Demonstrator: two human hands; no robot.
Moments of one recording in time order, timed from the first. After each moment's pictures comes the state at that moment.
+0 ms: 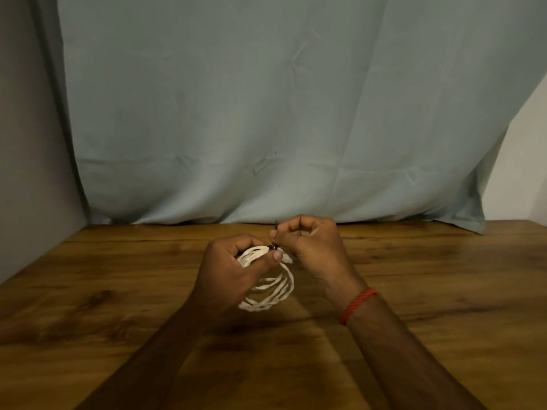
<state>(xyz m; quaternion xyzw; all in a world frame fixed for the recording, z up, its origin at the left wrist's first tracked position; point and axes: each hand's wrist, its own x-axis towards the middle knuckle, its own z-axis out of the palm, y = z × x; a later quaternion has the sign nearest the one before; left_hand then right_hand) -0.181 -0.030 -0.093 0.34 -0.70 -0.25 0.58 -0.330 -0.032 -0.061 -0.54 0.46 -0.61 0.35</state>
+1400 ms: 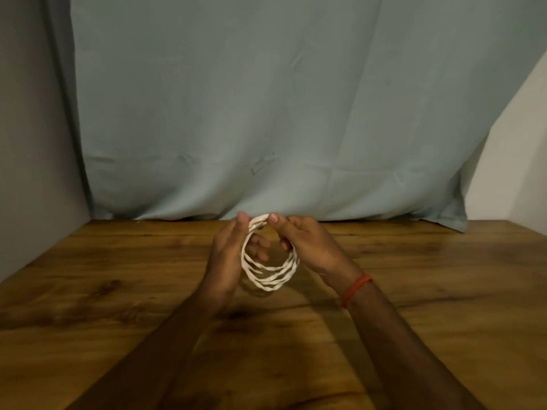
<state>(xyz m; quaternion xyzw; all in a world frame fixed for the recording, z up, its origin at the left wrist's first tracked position) -0.188 -0.041 -0.099 0.28 -0.54 -0.48 0.64 -0.339 -0.023 -0.055 -0.70 0.50 -0.46 0.23</state>
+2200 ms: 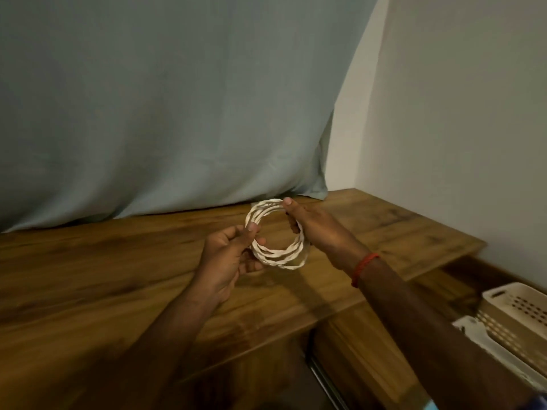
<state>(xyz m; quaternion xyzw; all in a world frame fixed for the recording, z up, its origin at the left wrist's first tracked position) -0.331 0.111 -0.072 0.25 -0.52 -0.66 0.47 -0.492 0.175 -0.016 -0.55 0.63 -0.51 0.20</state>
